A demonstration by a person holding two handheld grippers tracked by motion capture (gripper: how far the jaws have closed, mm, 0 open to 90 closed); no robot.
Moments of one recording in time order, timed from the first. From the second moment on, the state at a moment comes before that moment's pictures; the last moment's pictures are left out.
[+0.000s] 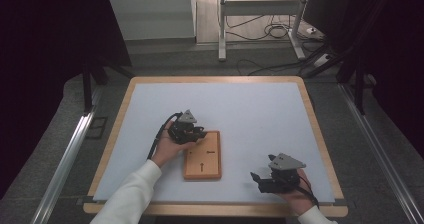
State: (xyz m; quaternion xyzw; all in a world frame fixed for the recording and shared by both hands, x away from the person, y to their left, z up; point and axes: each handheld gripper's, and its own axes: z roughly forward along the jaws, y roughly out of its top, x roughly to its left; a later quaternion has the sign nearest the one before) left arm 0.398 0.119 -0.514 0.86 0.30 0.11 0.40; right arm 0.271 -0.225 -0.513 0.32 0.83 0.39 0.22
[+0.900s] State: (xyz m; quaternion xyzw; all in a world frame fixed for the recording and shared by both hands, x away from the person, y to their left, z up) left arm 0.406 0.126 -0.518 0.85 0.30 0.08 0.42; right arm 0.274 -0.221 -0.514 0.31 0.84 0.39 0.22
